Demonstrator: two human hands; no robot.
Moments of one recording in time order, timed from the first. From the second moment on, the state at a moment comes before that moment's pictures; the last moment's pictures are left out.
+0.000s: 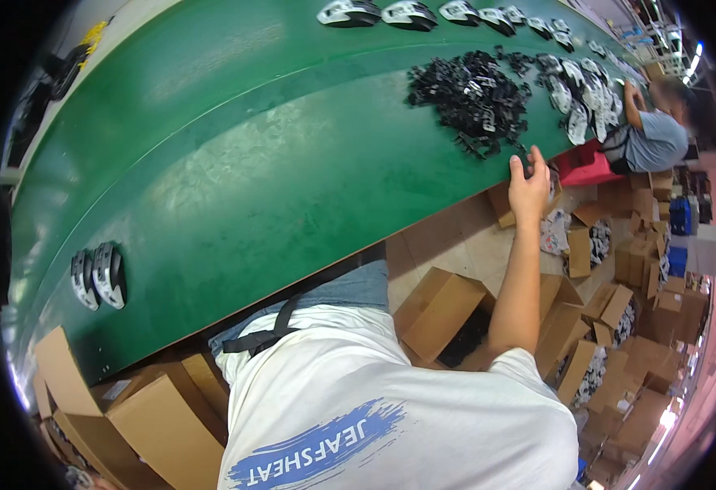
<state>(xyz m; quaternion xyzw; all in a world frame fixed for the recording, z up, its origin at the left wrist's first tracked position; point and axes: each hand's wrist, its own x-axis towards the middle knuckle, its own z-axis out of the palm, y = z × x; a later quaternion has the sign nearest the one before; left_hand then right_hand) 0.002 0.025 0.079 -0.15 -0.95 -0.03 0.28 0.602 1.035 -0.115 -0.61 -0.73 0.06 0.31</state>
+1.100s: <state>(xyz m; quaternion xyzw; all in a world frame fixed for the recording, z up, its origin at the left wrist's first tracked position) 0.071 0.559 -0.100 -0.26 -0.94 -0.19 0.11 0.283 0.945 -0.088 -0.10 -0.84 0.39 0.36</state>
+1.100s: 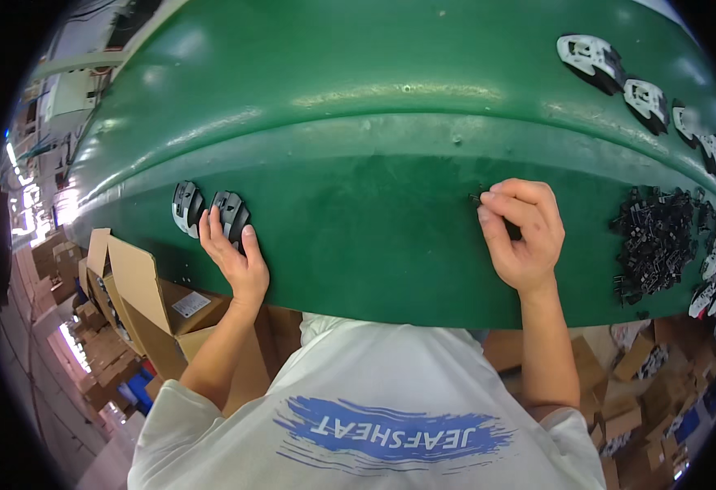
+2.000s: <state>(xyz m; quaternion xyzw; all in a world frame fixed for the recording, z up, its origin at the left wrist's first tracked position) 0.183 0.613 0.004 -0.17 -0.67 -0.60 -0.42 0.273 0.817 -0.020 0.08 -0.77 0.48 0.40</state>
